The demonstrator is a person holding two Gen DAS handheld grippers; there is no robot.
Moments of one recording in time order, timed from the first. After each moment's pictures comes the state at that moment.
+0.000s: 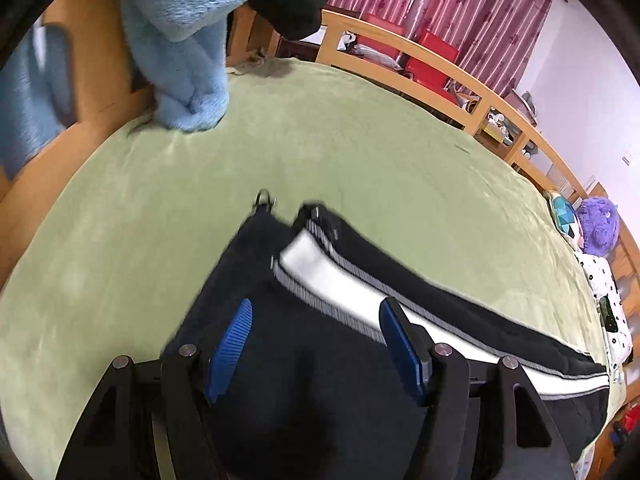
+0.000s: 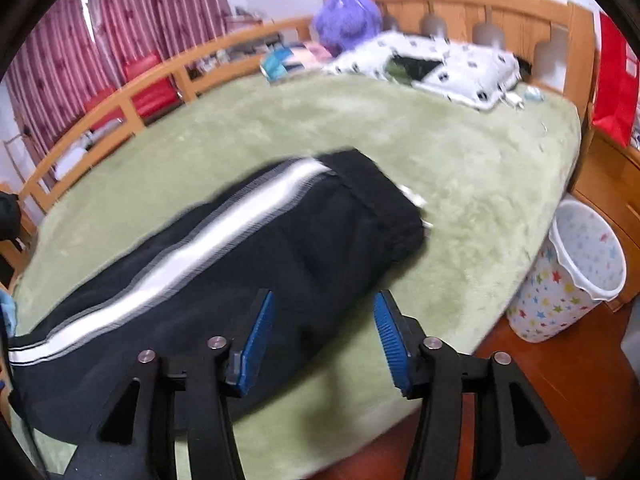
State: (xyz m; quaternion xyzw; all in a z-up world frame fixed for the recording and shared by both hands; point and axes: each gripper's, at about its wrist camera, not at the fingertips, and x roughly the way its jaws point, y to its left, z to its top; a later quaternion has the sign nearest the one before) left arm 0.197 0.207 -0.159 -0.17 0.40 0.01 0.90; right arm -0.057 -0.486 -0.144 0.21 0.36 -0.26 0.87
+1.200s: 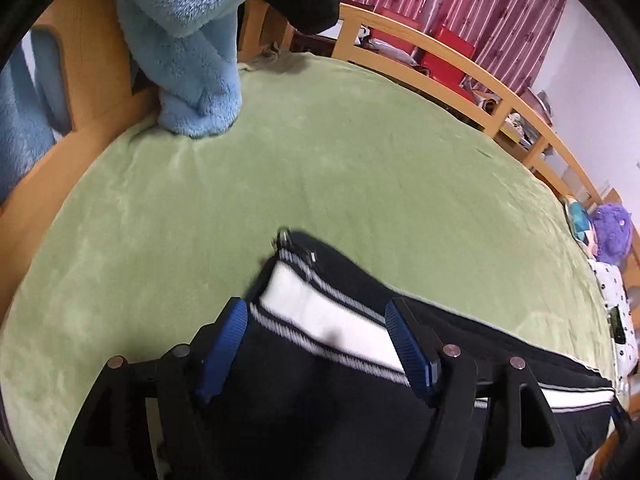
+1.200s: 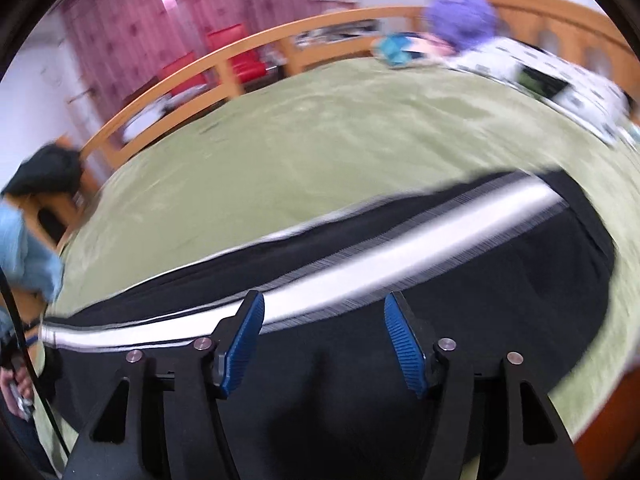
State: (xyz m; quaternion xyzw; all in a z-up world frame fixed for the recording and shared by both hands) left arm 0.214 0.227 -0.156 -0.17 0.42 0.03 0.89; right arm 0.098 -0.365 -0.159 0.17 0.40 -0.10 0.90
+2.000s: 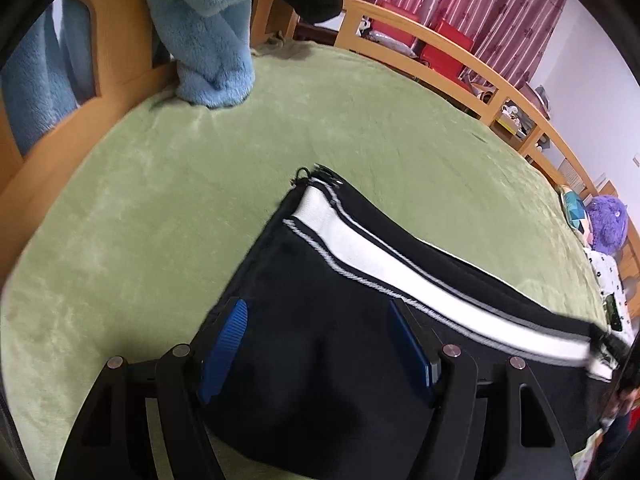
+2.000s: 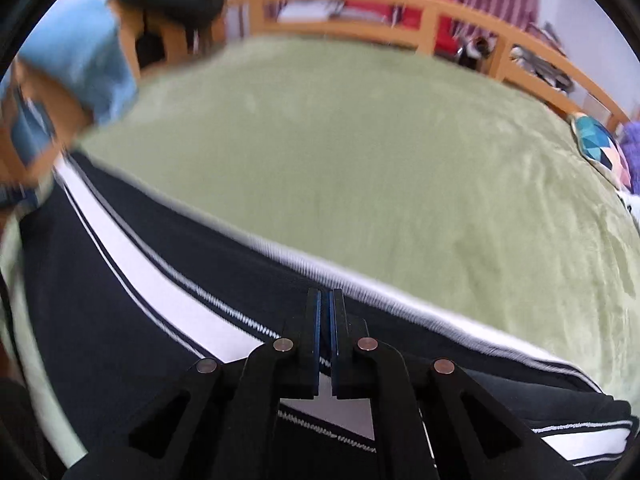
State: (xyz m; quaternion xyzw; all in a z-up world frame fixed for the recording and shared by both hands) left arm 0.167 0.230 -0.169 -0.17 0.43 0.03 0.89; right arm 0.216 -0.277 -0.167 -0.03 0.44 0.12 0.89
